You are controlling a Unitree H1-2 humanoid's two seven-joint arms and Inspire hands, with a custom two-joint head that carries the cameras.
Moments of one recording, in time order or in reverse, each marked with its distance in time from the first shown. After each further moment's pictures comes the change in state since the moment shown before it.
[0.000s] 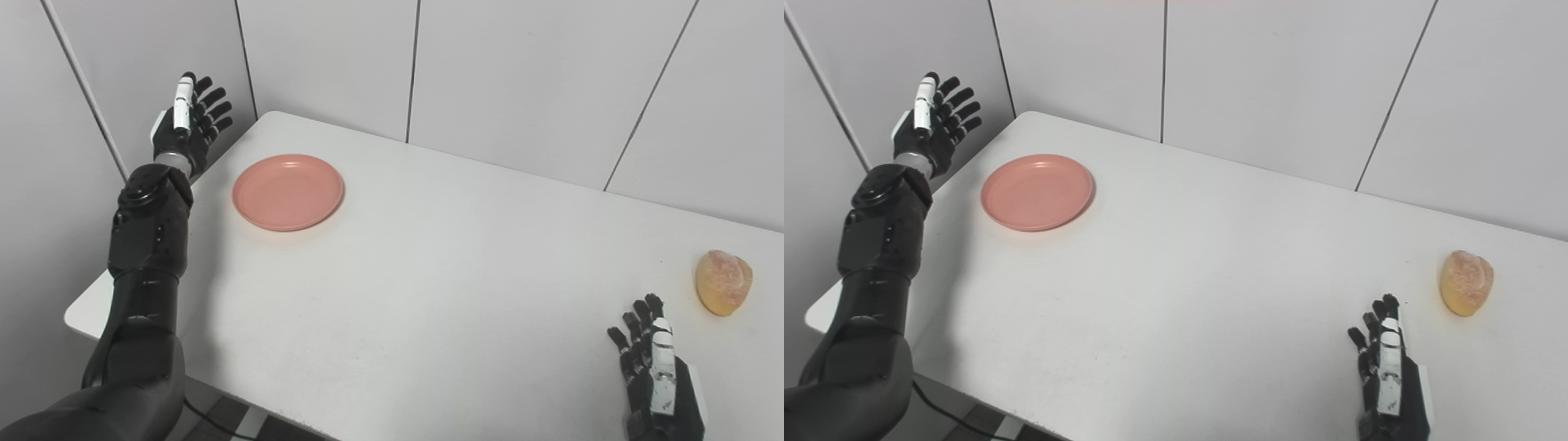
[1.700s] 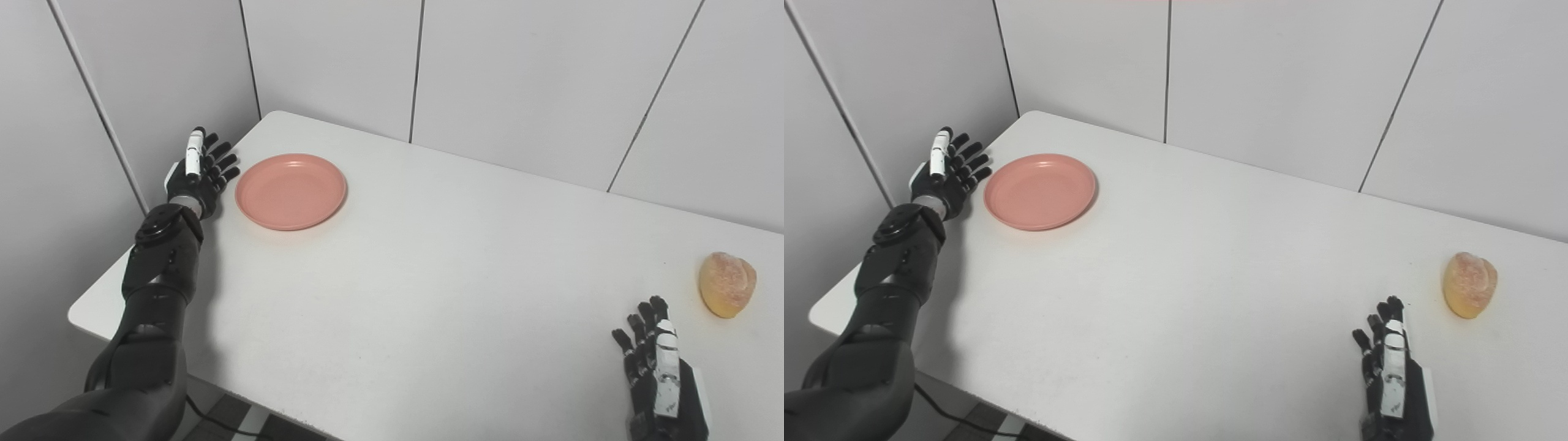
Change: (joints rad) left arm 0.013 -0.012 -0.037 0.258 -0.021 -0.127 -0.016; right arm 0.001 0.000 -0.001 -0.001 0.000 -0.001 -0.002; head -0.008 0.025
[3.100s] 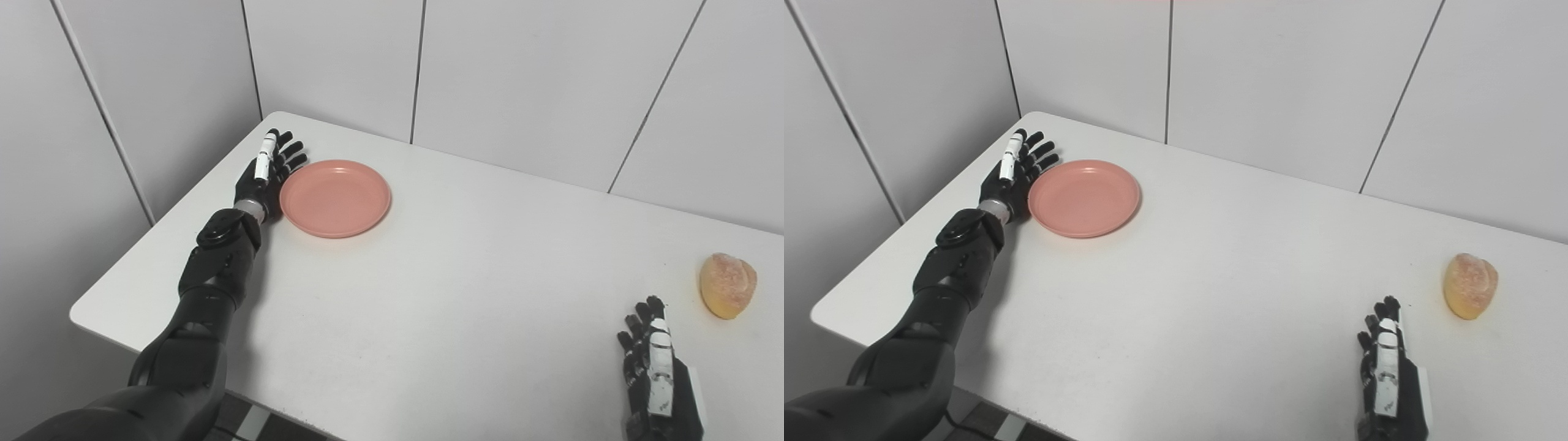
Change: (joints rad) left arm -0.055 -0.116 -0.153 0.052 0.001 -0.085 -0.111; right arm 0.012 0.027 0.019 -0.038 -0.041 0.035 -0.026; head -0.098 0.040
